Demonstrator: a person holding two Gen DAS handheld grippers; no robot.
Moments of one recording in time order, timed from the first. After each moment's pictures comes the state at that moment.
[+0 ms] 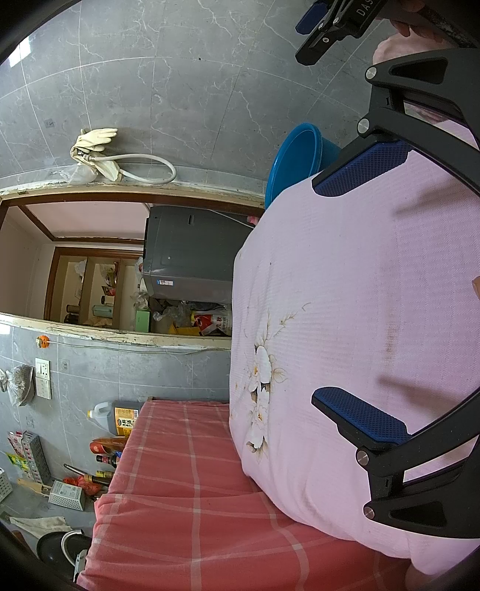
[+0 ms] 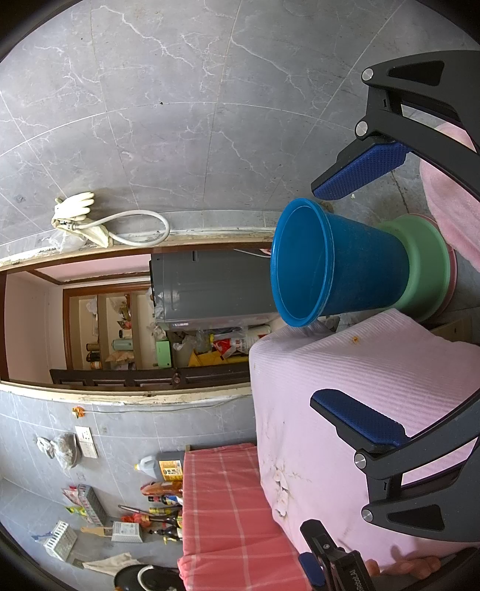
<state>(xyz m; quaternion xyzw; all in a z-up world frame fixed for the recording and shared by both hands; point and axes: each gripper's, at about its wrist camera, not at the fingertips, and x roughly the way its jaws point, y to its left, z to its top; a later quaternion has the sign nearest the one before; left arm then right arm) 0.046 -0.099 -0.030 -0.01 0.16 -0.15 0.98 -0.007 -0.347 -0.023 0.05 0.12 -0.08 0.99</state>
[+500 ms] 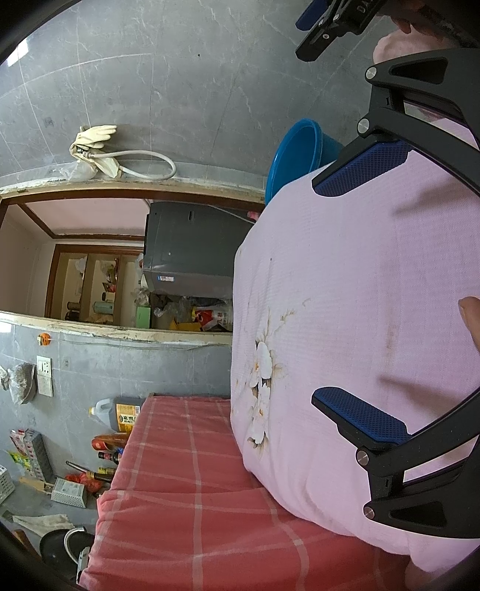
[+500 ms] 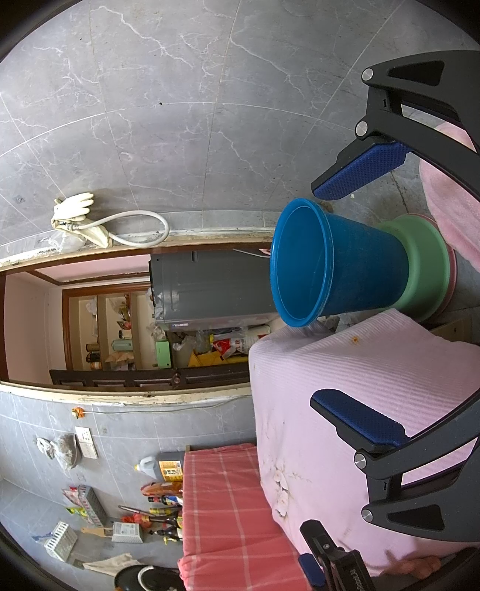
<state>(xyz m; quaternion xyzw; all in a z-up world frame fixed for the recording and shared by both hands) 0.046 -0.098 -0.033 0.00 0.16 -0.13 0.98 -0.007 -0.347 -0.023 0.04 0.12 -0.08 0.99</state>
